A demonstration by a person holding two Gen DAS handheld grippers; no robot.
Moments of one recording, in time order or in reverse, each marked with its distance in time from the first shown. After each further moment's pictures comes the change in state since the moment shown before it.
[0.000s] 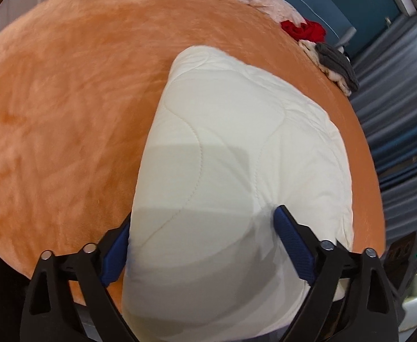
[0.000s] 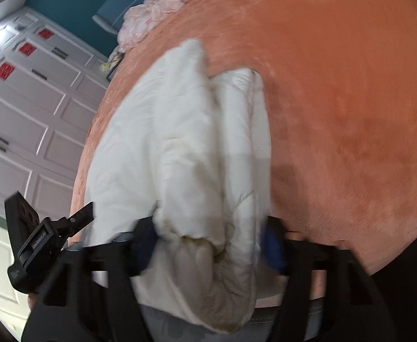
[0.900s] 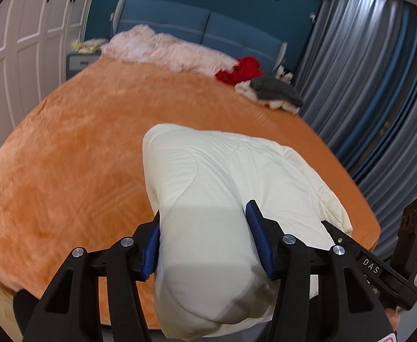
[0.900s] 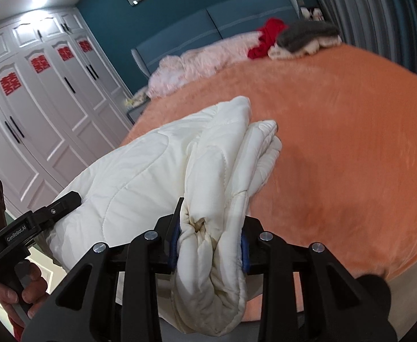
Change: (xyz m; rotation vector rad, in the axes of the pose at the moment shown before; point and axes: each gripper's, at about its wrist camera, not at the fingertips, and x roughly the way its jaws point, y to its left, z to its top) left arm -0.152 -0.105 0.019 0.301 -0.309 -0.076; right arm -0.145 0.075 0.024 -0.217 -0.328 -0.040
